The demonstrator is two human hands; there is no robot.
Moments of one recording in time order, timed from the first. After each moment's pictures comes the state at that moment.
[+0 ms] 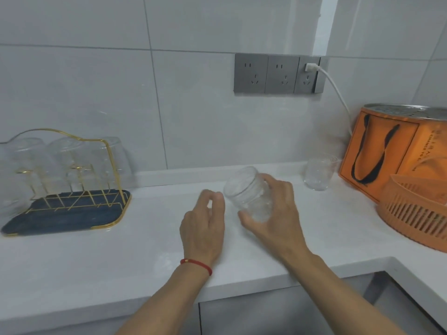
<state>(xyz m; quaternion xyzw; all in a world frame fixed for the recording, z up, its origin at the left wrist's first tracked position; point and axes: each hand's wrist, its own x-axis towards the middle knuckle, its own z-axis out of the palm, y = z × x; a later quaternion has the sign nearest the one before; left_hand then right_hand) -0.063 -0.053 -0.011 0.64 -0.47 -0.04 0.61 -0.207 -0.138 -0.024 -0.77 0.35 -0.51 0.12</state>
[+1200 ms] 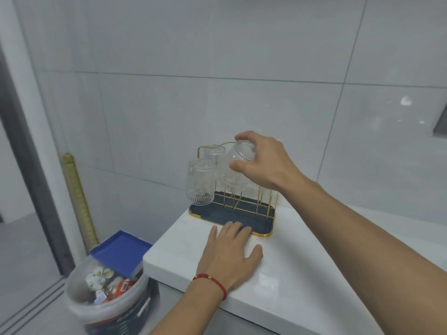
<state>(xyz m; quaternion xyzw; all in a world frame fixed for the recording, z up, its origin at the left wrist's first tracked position) 0.157 0.087 -0.043 0.85 -0.48 0.05 0.23 0.116 -0.027 0.144 -0.92 0.17 -0.29 0.20</state>
